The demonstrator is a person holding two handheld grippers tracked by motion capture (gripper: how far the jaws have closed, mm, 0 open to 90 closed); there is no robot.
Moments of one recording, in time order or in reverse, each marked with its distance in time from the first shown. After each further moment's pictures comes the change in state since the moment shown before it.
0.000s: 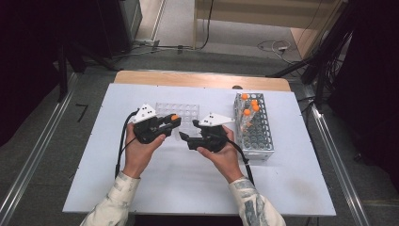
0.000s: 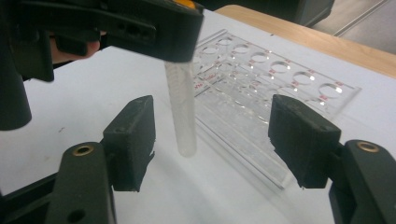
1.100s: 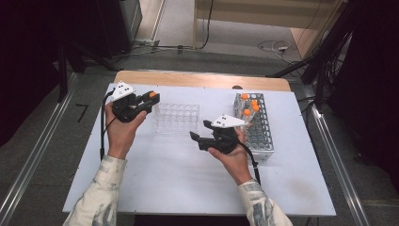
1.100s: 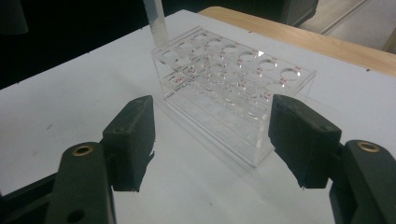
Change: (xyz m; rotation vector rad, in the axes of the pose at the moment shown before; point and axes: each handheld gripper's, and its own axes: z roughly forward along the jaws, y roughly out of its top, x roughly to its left) left arm 0.048 0.042 -0.022 -0.069 0.170 -0.012; right arm -0.017 -0.012 -0.020 -0.022 -0.033 0.037
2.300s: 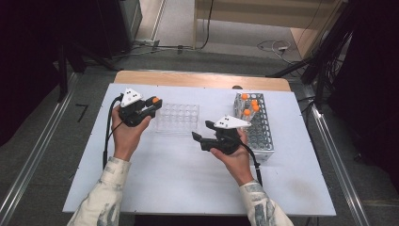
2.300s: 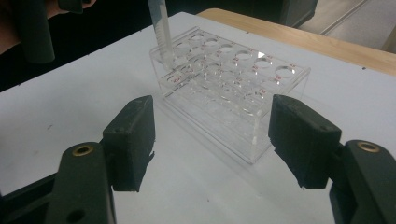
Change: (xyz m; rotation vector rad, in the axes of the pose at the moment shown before) left arm 0.001 -0.026 0.018 0.048 0.038 0.053; right arm -0.004 -0.004 -0.004 -0.012 0.002 0.007
